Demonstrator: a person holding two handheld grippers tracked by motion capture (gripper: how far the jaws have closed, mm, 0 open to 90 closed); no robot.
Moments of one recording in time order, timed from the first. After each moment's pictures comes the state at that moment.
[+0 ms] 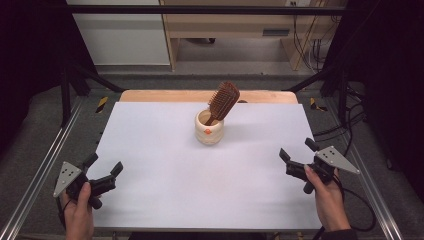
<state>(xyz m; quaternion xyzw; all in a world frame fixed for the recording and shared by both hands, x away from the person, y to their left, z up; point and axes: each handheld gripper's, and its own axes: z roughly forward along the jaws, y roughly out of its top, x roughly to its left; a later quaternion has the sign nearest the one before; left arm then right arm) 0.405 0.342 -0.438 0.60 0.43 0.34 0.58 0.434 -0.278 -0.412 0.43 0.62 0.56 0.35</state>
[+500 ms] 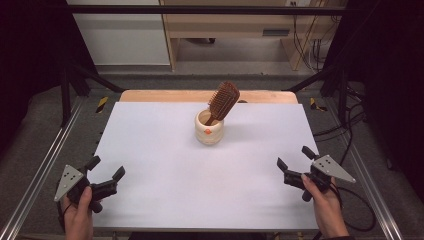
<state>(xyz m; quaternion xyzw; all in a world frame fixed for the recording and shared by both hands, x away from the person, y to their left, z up) 0.398 0.337 -0.439 0.61 0.42 0.33 0.58 0.423 -0.274 -0.433 0.42 0.63 0.56 0.34</state>
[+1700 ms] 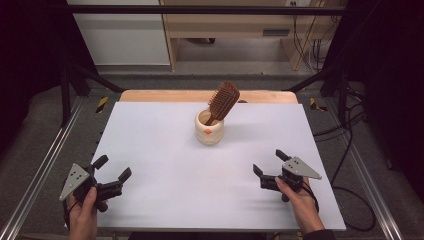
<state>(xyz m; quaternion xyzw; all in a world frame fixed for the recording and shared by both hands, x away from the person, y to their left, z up) 0.402 0.325 -0.440 0.63 0.40 0.30 0.59 0.440 -0.223 -0.464 0.38 0.68 0.55 0.30</state>
